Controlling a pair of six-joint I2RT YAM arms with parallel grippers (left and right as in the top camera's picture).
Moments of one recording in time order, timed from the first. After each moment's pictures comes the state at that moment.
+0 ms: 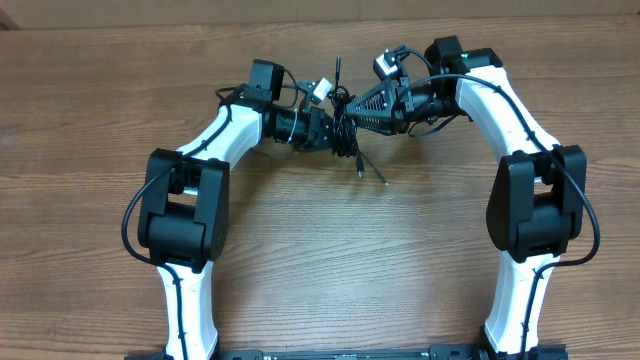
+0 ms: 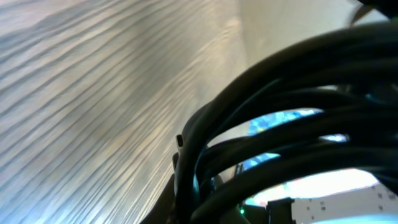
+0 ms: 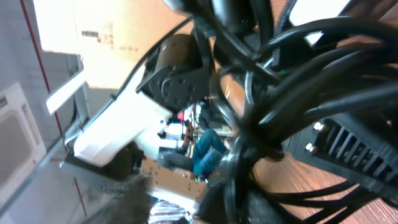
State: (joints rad) left arm -0.24 2.21 1.54 -0.49 1.17 -0.24; right arm 0.15 2.20 1.82 -1.18 -1.52 -0.15
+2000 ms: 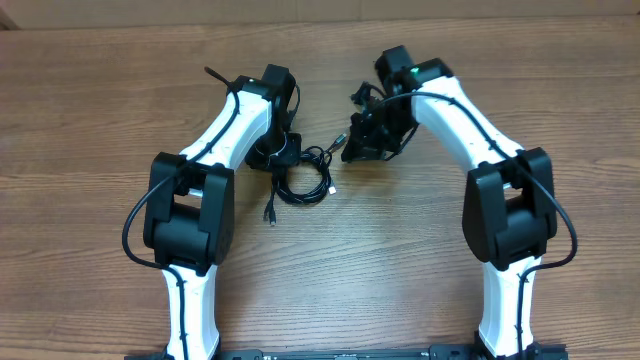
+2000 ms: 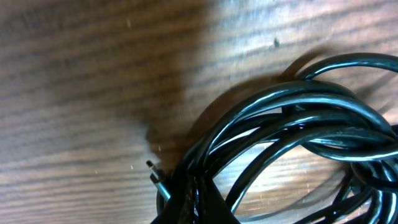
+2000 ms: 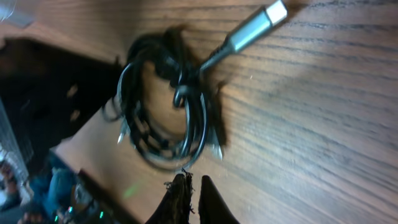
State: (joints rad) left arm -0.30 2.20 1.68 -1.10 0.10 -0.22; right arm 0.35 2.20 1.79 -1.08 -0.60 0.24
